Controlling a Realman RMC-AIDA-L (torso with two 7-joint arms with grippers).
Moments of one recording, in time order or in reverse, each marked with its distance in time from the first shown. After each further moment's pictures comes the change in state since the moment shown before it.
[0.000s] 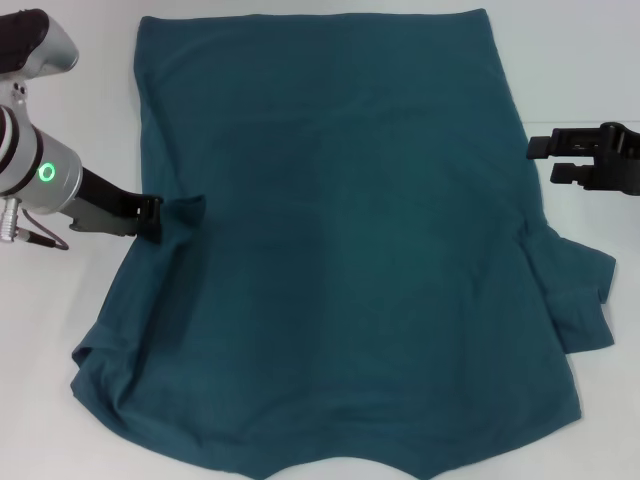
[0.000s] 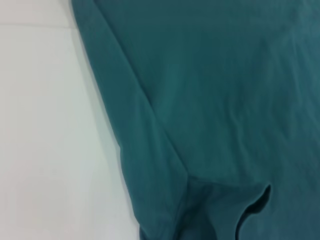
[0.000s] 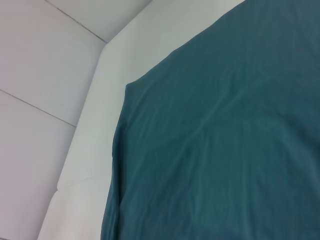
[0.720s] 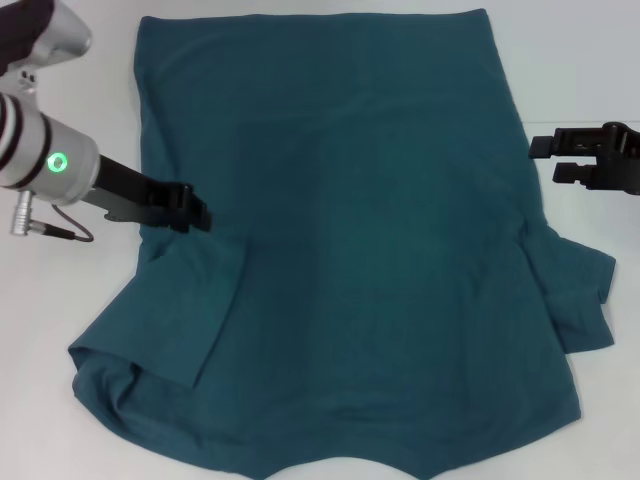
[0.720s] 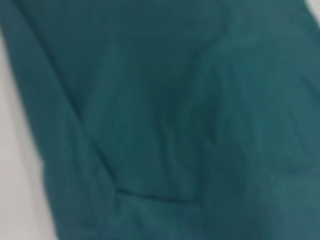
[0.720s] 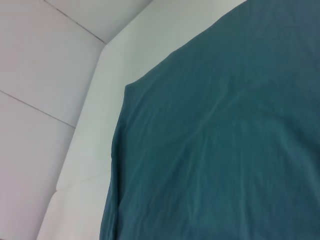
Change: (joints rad) left arm 0.010 0.002 -0.020 0.020 -0.158 0.058 0.092; right arm -0.001 -0.003 0.001 0.000 0.000 -0.001 -0.003
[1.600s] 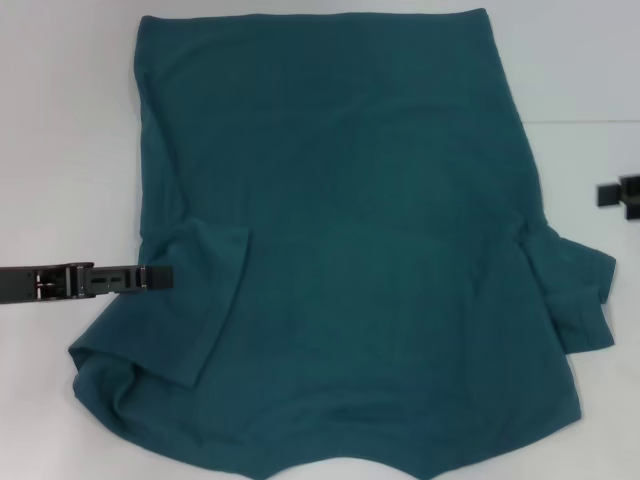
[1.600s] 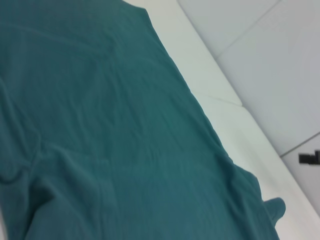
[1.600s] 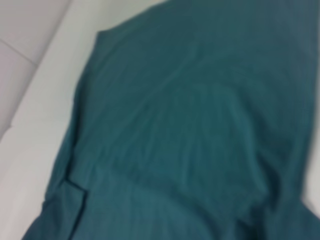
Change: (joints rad) left arm 0.347 0.020 -0.297 0.014 -0.433 0.336 0.525; right arm -0.033 -0.074 0.025 -0.107 -0.183 -0.176 -0.039
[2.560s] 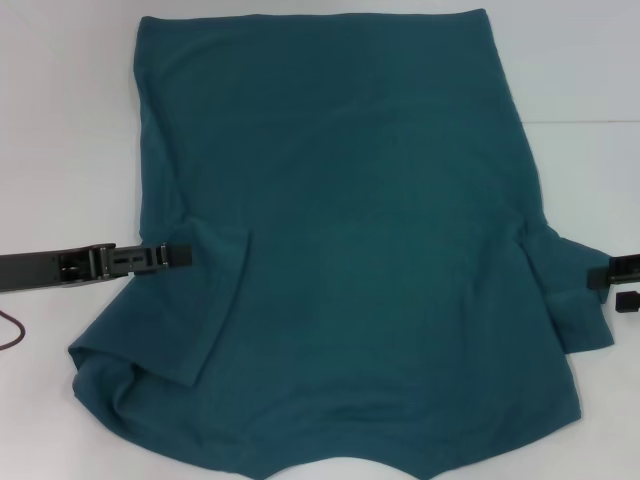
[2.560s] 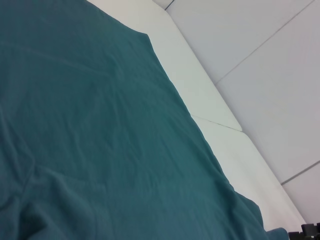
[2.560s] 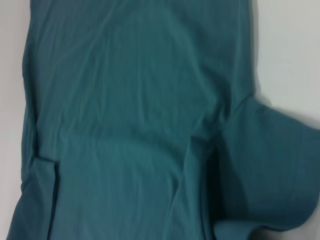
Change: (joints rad) left arm -0.012 -0.037 -0.007 -0.023 -0.031 -0.076 0.006; right arm -0.039 0.025 0.043 0.150 -0.092 0.032 0.094
